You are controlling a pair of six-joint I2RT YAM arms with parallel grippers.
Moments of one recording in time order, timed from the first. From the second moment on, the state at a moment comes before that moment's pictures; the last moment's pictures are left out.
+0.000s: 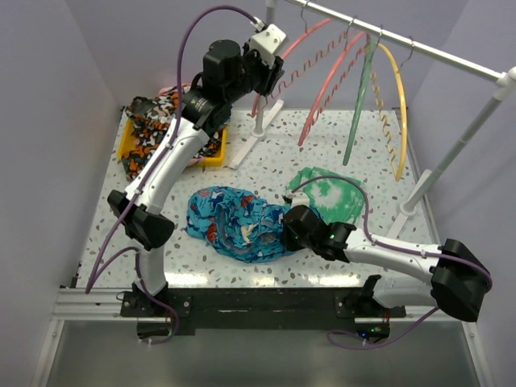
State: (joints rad) left arm -0.59 1.93 2.30 -0.41 0.10 0.22; right arm 0.99 1.21 0.65 -0.29 0.24 0.68
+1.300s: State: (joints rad) left arm -0.60 1.86 2.09 -0.21 0.00 0.14; right arm 0.99 1.26 0.65 -0.27 0.21 0.67
